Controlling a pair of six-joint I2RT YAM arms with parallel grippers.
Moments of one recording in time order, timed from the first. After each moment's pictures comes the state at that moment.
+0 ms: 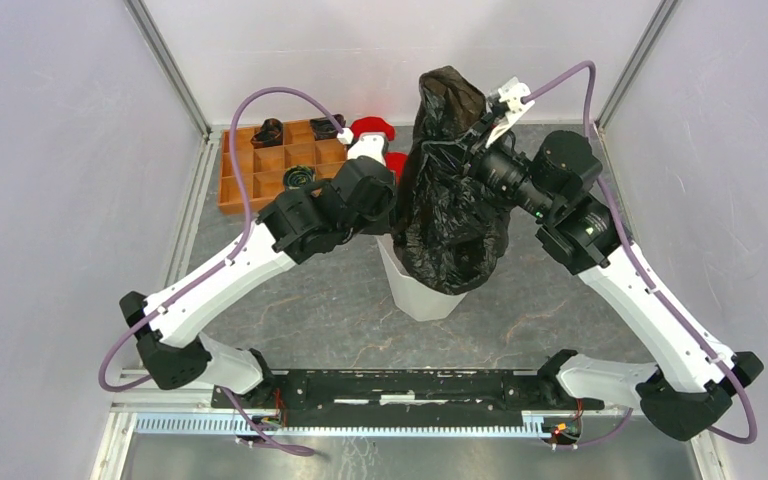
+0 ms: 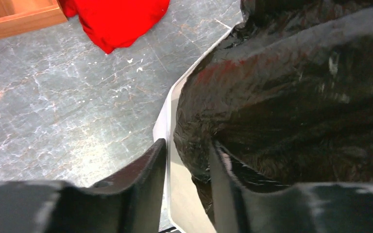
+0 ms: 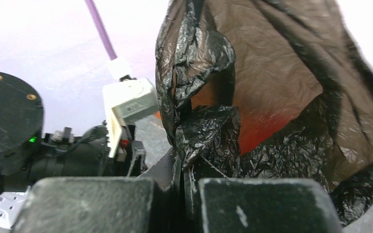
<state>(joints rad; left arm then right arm) -0.96 1.42 1.64 -0.90 -0.41 -0.64 0.65 1.17 1.44 -0.16 -0.22 0.14</state>
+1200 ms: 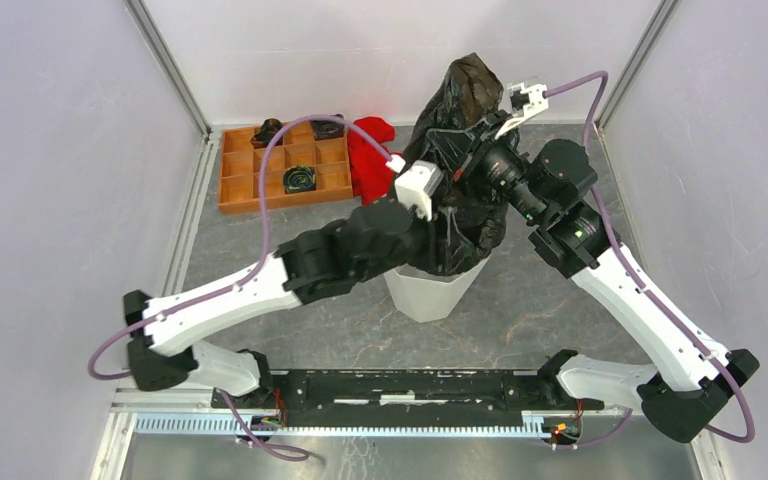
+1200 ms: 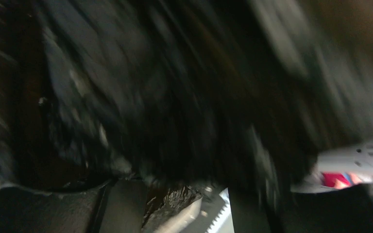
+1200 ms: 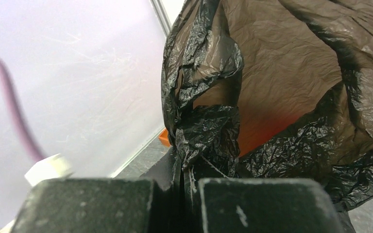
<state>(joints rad) -1.20 1.29 1.38 -0.35 -0.16 -0.58 0.65 1.15 1.33 0.01 -0.04 0.35</state>
